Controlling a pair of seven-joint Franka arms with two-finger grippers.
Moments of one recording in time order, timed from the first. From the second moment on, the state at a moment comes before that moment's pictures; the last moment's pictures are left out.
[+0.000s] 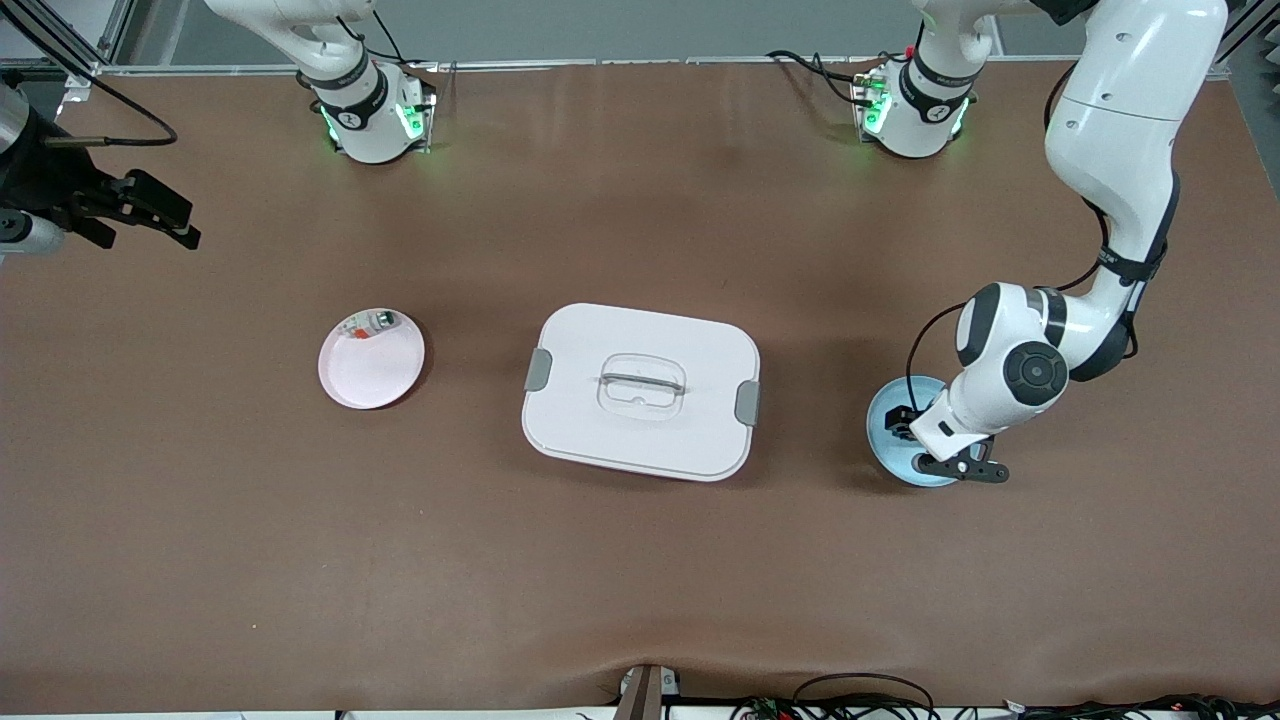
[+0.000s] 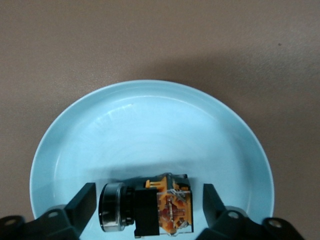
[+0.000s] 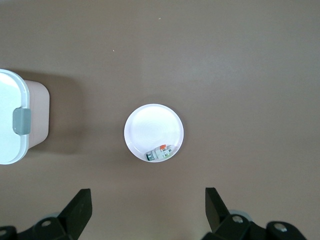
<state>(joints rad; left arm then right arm) 0.03 0.61 -0.17 -1.89 0.20 2.45 -0.10 -0.02 -0.11 0.05 -1.67 0.04 1.55 0.07</state>
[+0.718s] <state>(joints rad) 0.03 0.61 -0.17 -1.90 0.20 2.45 -0.10 -0.02 -0.11 0.05 -1.67 0.04 1.55 0.07</state>
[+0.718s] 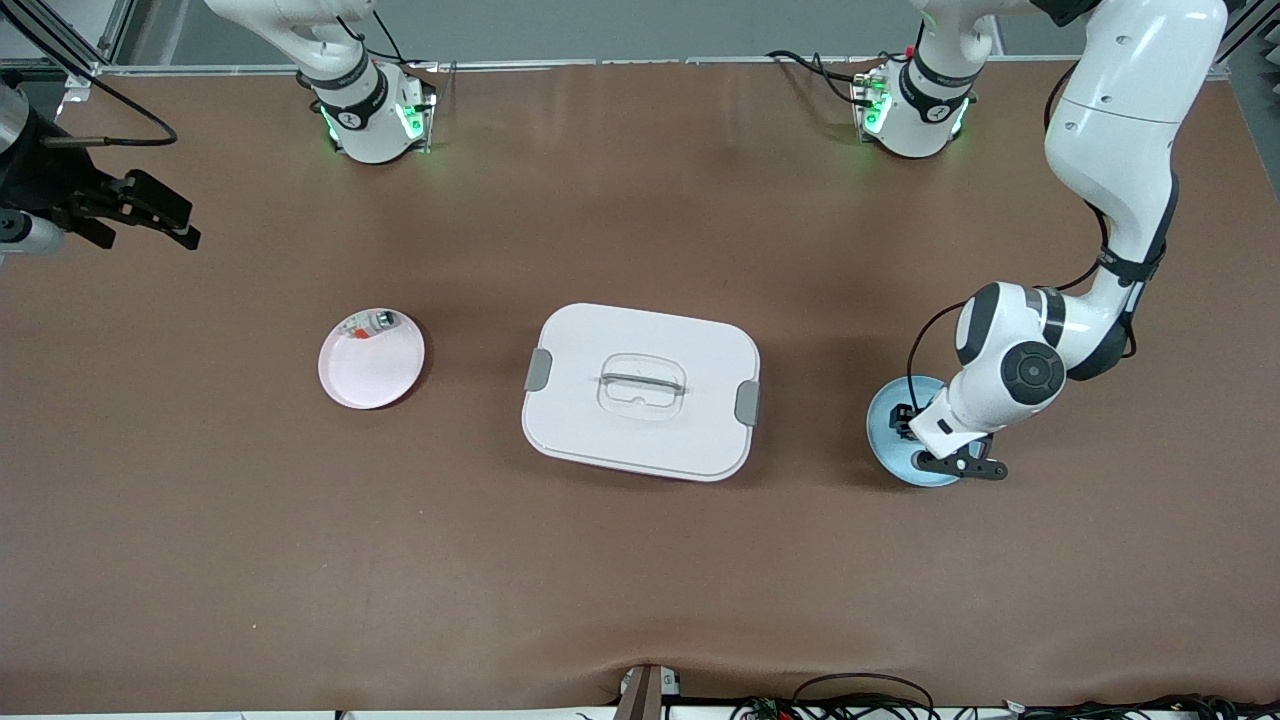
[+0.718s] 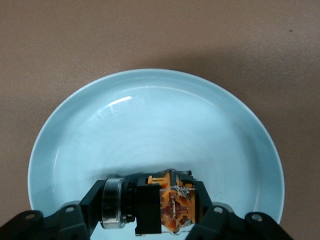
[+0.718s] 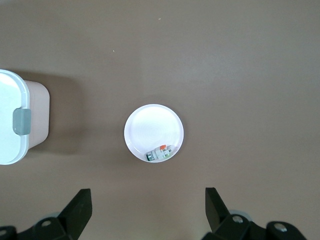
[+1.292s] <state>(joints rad) 0.04 0.54 -0.17 -1.89 0.20 2.36 -0.10 -0.02 -0.11 0.05 -1.67 0.04 1.55 0.07</state>
